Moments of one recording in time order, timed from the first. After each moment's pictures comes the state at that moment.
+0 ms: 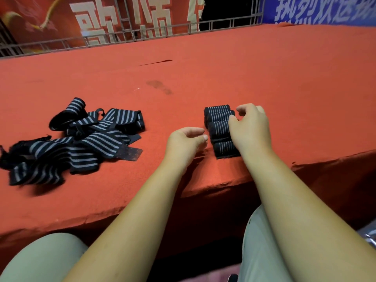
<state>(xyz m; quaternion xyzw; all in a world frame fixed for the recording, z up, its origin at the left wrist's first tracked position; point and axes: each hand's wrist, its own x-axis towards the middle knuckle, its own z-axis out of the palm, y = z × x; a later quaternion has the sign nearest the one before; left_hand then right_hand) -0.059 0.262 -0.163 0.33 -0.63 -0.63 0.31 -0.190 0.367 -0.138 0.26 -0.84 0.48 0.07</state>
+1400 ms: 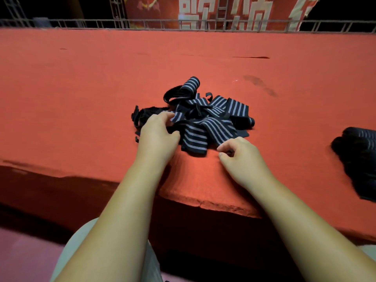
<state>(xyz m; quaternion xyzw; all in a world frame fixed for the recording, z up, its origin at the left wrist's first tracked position) 0.237 0.101 -0.149 0.54 -0.72 -0.18 0.39 0.024 0.189 -0.193 0.60 -0.71 0.35 -0.08</state>
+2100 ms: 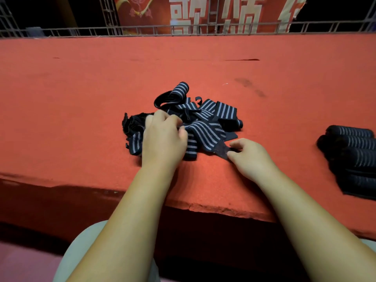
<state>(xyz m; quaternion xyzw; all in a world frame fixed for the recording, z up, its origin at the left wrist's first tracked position) 0.197 0.120 -0.141 0.51 -0.76 -0.02 0.39 -0.019 0.193 -0.181 0.50 -0.79 0.32 -0.15</state>
